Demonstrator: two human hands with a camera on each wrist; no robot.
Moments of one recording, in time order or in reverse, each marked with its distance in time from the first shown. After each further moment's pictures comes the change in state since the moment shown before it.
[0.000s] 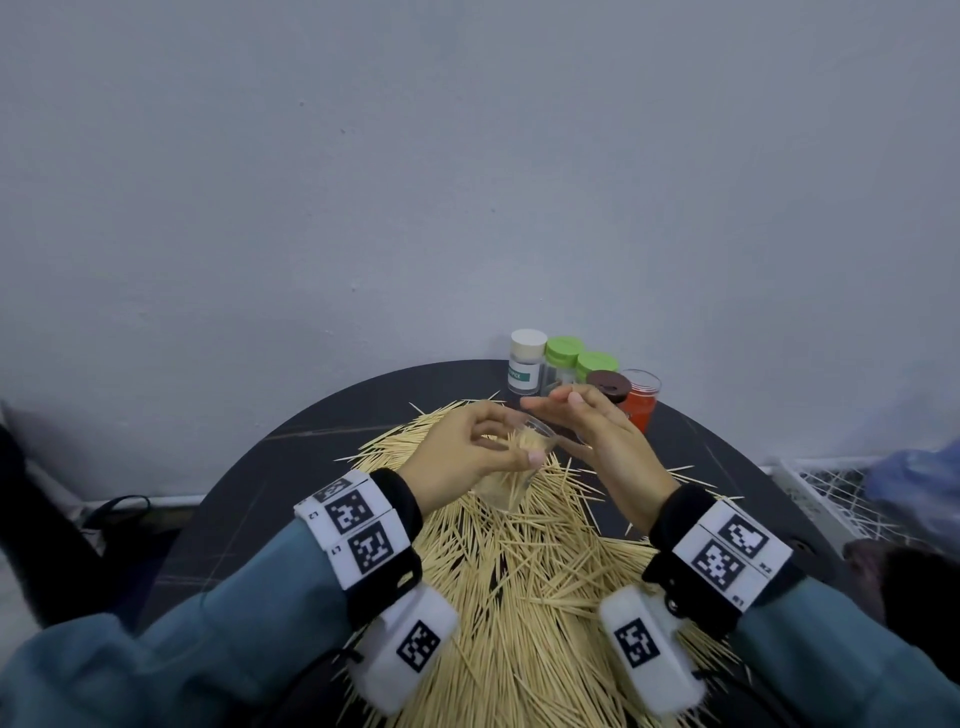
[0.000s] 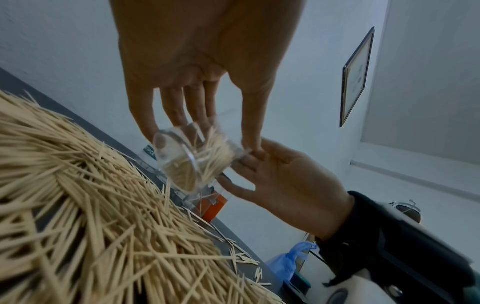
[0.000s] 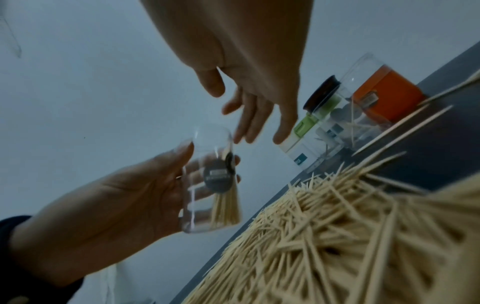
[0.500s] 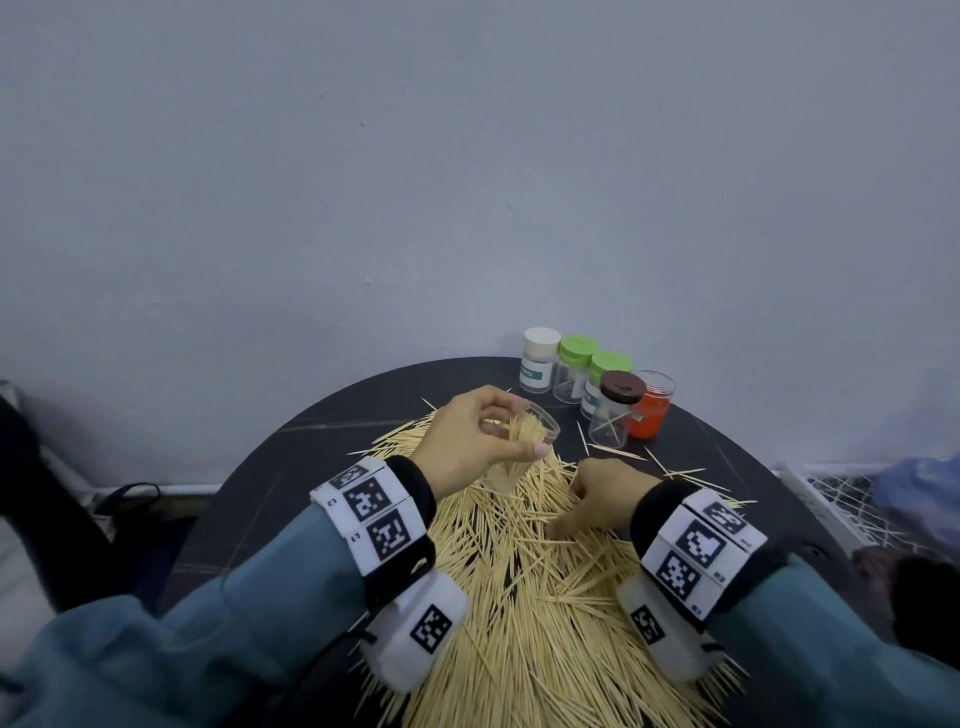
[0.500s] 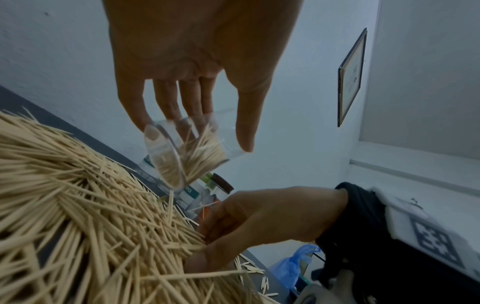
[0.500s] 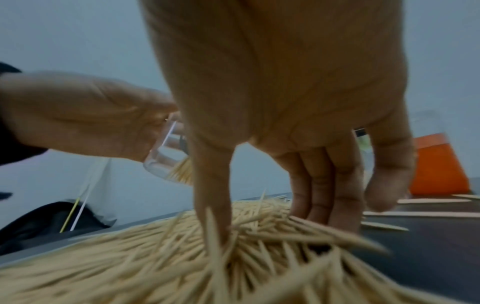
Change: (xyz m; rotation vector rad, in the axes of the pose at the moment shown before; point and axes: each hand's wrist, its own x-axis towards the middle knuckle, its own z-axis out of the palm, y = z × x) left_hand 0.004 0.001 -0.009 0.049 0.084 0.023; right_hand 0.005 0.001 0.007 -1.335 -0.317 0.491
